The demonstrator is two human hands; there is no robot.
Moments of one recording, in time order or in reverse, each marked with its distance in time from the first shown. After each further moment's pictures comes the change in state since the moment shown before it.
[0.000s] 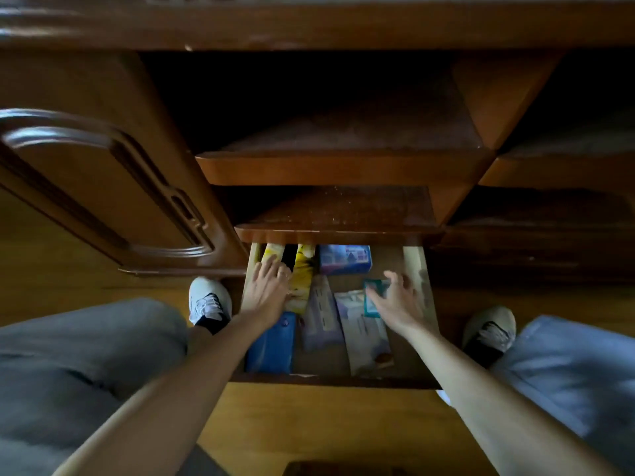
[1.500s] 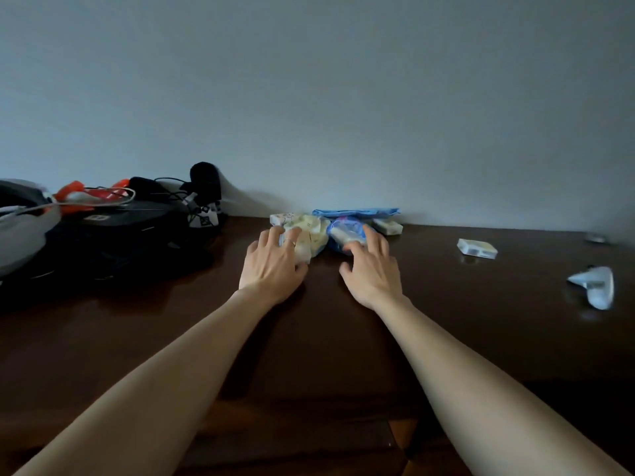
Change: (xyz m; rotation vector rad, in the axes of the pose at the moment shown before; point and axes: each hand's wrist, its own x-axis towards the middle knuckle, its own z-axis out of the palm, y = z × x) left_hand 0.276 0.095 -0.444 -0.190 0.750 0.123; right_hand 0.160 -0.313 -0.399 -0.459 0.674 -0.439
